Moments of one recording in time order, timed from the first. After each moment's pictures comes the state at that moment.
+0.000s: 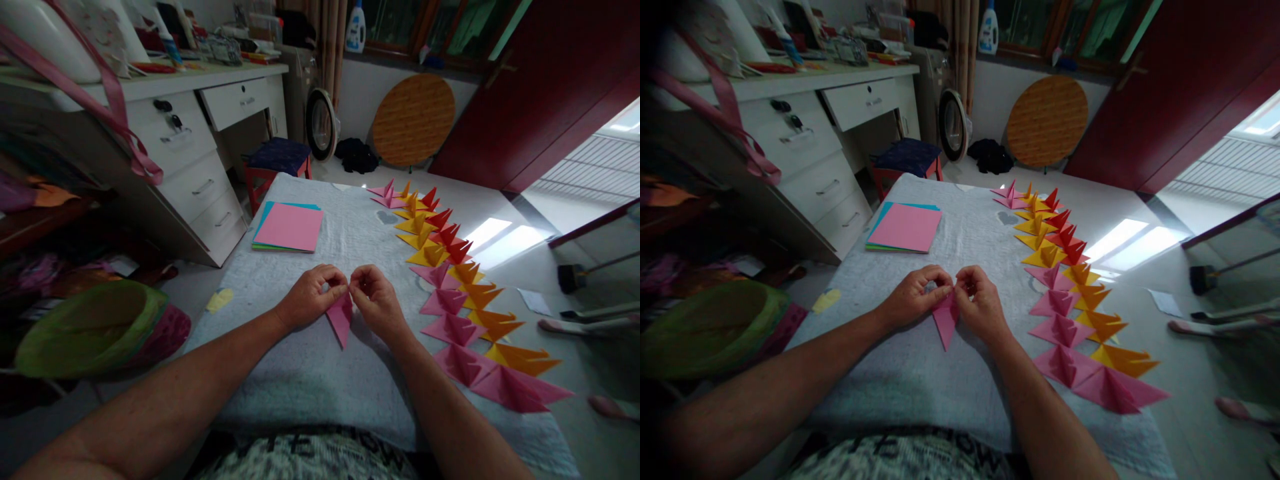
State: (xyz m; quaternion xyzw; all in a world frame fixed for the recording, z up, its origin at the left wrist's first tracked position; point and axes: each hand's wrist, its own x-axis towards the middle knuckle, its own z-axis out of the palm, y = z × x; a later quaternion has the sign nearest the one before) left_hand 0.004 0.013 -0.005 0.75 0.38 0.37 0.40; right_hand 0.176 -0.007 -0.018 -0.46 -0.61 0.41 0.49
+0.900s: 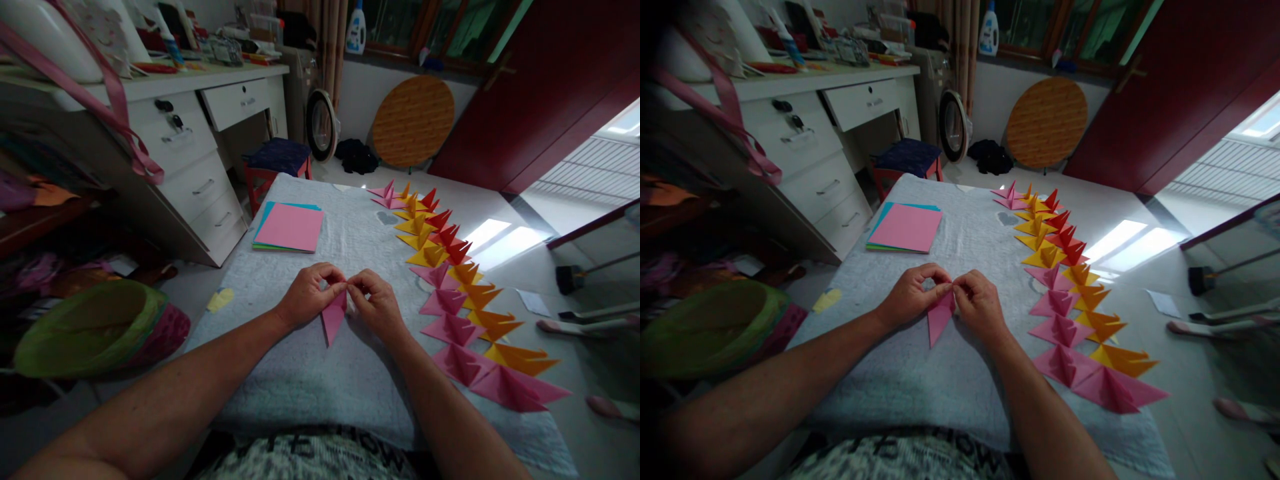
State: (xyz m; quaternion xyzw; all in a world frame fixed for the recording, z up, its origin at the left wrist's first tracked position) left_hand 0.004 0.014 -0.009 0.73 0.40 0.41 0.38; right_hand 0.178 -0.008 -0.010 -0.49 -0.71 0.26 0.44
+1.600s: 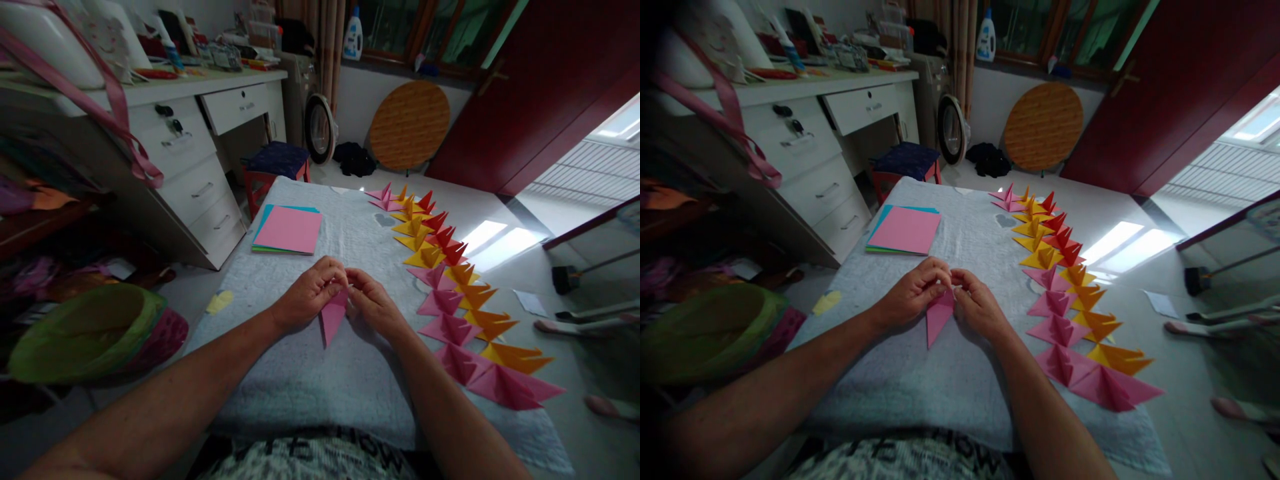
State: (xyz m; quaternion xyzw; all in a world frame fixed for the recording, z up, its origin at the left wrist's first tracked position) left_hand -0.003 0.015 0.000 0.78 0.30 0.39 0.39; right_hand 0.186 -0.002 -0.015 -0.41 -0.66 0.47 0.41
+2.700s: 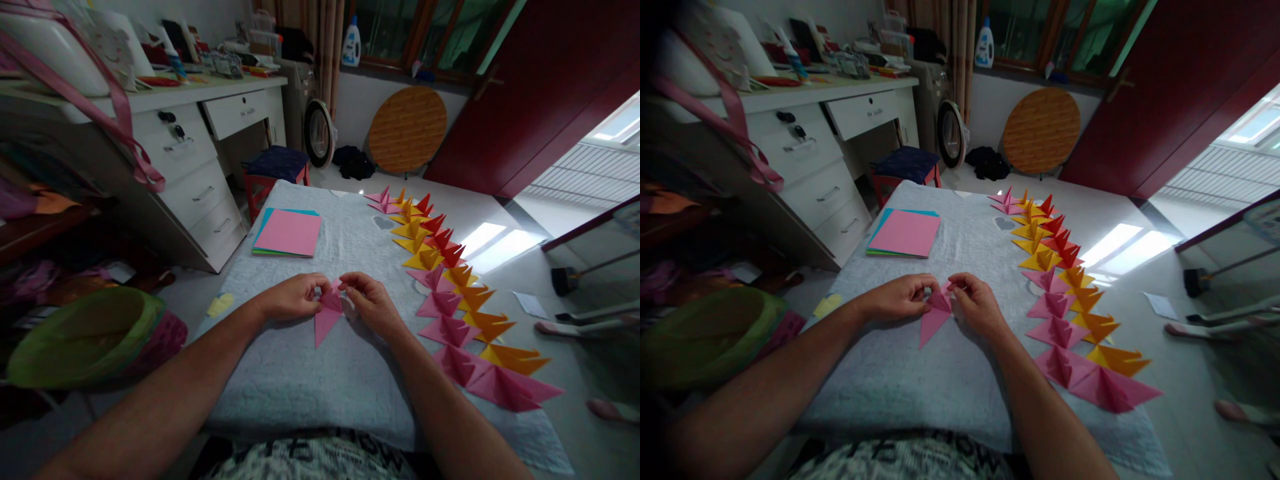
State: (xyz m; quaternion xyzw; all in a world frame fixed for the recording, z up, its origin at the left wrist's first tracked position) left_hand -0.033 0.030 0.003 0.78 0.35 0.18 0.48; right_hand 0.183 0.002 -0.026 -0.47 -0.63 0.46 0.42
